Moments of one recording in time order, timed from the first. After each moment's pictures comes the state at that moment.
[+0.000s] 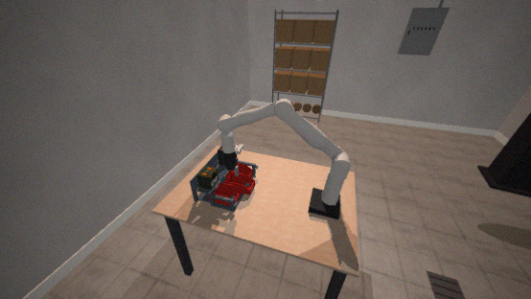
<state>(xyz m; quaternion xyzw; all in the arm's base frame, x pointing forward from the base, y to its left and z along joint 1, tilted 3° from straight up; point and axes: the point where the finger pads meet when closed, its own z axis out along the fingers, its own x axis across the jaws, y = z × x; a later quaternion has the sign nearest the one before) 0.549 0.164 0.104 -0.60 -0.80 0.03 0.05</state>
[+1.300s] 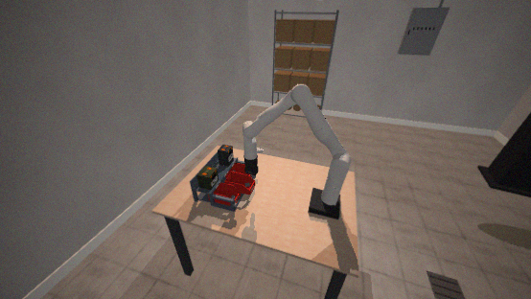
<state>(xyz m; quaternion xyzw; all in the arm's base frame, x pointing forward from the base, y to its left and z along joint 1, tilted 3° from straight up) 0.458 0.115 0.082 -0.01 -1.00 -0.01 0.03</state>
